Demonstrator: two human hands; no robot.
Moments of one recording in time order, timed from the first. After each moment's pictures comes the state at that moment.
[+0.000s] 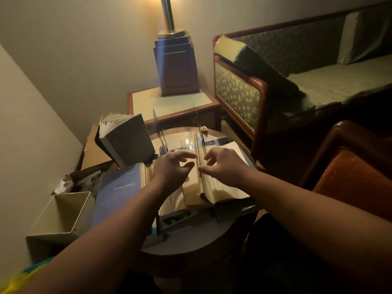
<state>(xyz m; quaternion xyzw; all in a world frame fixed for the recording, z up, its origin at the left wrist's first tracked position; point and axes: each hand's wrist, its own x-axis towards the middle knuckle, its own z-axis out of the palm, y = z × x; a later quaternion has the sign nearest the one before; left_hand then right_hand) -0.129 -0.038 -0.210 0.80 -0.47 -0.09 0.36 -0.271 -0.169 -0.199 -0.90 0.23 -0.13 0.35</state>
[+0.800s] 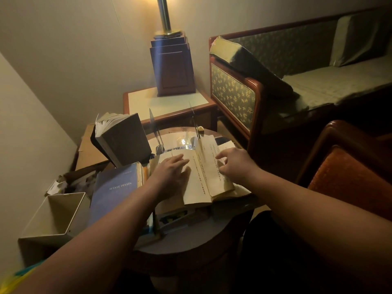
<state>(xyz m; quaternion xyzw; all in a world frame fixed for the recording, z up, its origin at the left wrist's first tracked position) -0.116 -0.033 -0.227 0.83 -0.53 -0.10 0.14 -0.288 -0.187 -0.212 -0.88 0.36 -0.12 0.30</state>
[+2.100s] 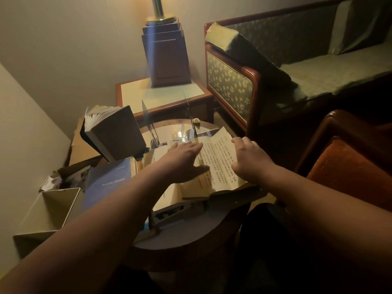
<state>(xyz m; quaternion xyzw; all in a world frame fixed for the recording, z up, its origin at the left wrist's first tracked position) -0.153 -0.075 -0.184 0.78 -0.61 -0.10 0.00 -0.321 -0.205 -0.217 -0.92 0.36 -0.09 0.13</state>
